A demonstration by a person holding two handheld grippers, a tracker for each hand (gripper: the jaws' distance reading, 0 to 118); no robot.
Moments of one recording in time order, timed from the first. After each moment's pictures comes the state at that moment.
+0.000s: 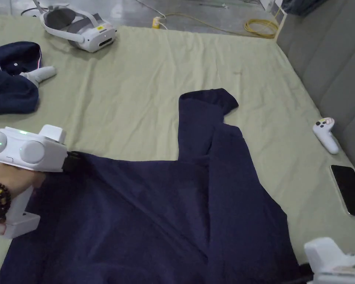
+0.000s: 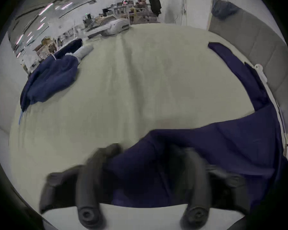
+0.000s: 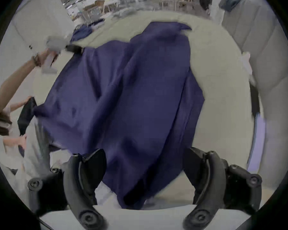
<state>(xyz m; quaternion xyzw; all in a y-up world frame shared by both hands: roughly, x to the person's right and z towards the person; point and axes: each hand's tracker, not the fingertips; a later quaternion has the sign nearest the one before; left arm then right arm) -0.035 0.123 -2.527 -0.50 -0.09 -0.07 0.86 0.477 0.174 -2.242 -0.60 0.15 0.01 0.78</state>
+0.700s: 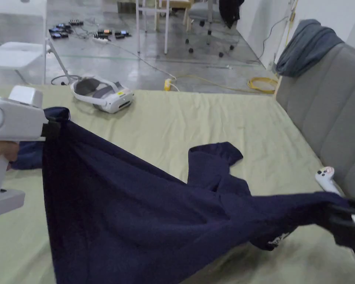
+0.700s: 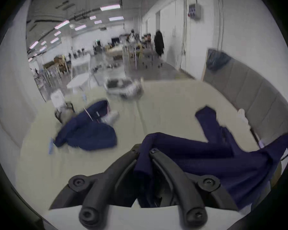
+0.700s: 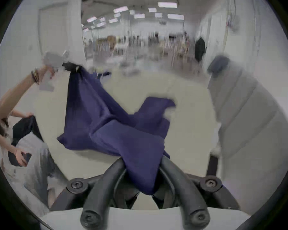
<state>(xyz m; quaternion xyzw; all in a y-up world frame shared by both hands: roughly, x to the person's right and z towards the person) -0.080 0.377 -2.503 -0.31 -0.08 -0.03 0.95 0.483 0.390 -2.303 -0.31 0.14 0.10 0.94</state>
